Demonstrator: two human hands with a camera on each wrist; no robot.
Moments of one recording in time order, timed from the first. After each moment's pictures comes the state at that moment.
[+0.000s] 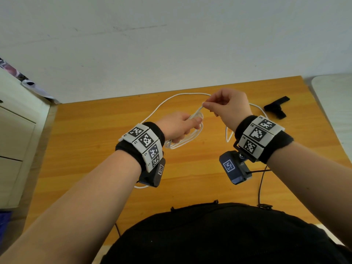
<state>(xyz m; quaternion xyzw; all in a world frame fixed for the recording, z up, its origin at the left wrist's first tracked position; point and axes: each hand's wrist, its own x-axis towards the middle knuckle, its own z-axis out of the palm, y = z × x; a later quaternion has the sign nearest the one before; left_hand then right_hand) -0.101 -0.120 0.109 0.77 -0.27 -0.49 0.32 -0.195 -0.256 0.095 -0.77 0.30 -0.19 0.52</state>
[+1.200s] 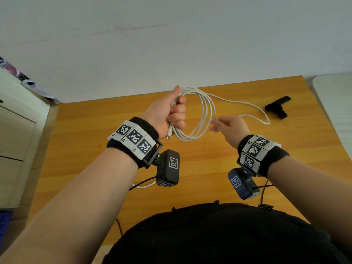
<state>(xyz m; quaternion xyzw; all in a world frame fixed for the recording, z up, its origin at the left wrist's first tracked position) -0.081 -0.113 0.124 0.51 -0.02 -0.58 0.63 -0.220 -0.251 0.054 -0.80 0.37 -0.03 0.47</state>
